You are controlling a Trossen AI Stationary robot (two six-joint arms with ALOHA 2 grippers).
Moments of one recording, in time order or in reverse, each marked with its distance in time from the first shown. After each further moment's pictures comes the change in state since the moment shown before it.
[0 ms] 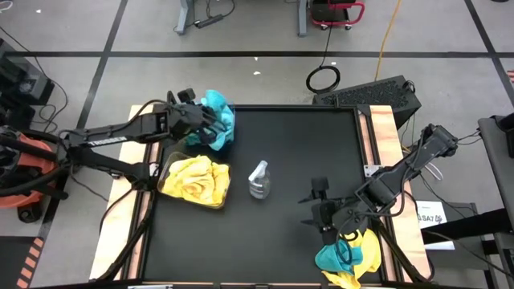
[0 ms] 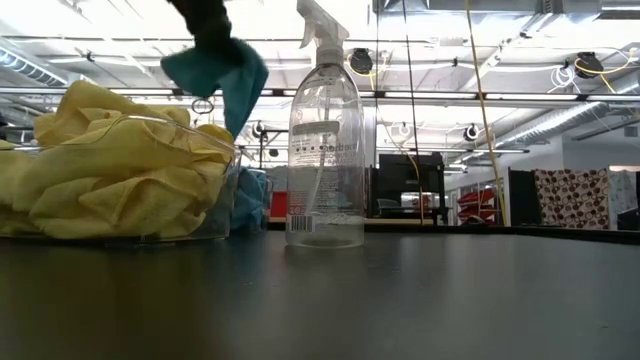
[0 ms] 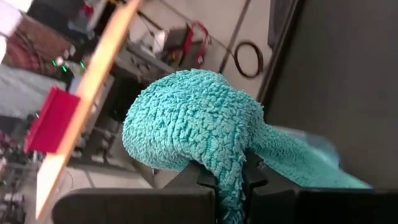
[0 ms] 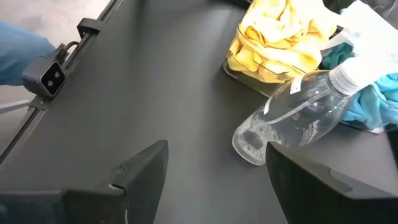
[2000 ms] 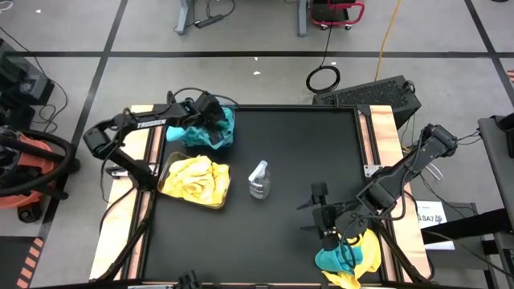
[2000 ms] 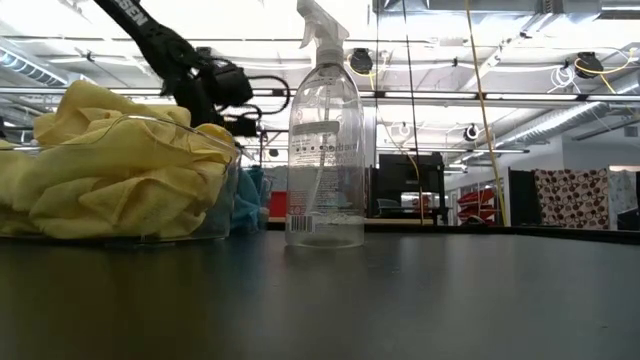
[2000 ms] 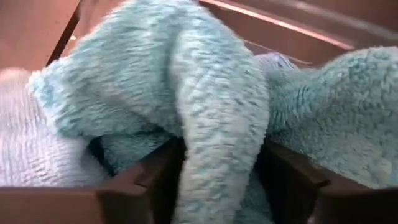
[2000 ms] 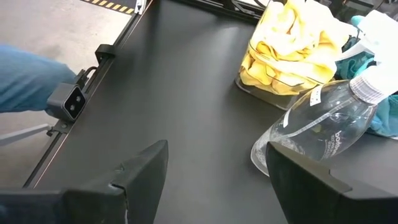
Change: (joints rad) left arm 0.473 0.357 -0.253 0.234 0.659 -0.138; right arm 0.035 0.000 -0.049 0.127 0.006 0.048
